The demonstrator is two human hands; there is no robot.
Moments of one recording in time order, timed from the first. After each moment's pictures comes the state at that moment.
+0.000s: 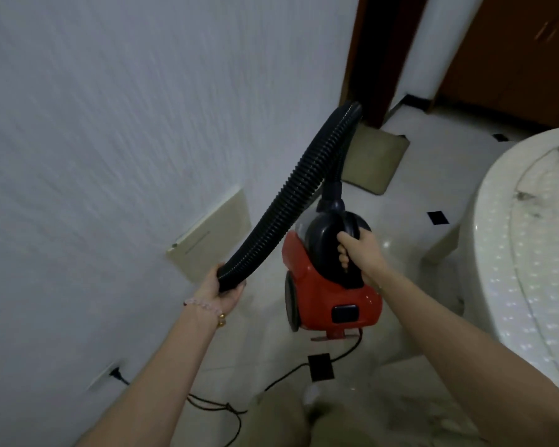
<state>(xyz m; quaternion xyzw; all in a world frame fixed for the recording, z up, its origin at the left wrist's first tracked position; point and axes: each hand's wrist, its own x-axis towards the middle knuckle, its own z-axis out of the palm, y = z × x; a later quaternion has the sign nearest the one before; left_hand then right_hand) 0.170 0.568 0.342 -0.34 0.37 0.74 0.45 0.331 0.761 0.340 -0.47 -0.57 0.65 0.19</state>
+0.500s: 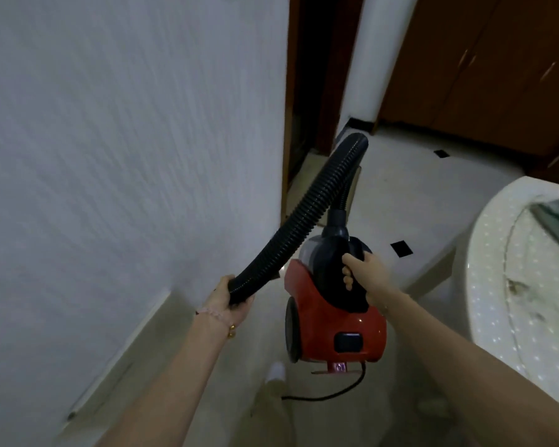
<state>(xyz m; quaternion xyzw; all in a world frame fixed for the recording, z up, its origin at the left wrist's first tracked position) 0.062 0.890 0.322 -0.28 0.42 0.66 0.56 0.264 1.034 0.331 -0.55 -0.49 0.64 0.23</state>
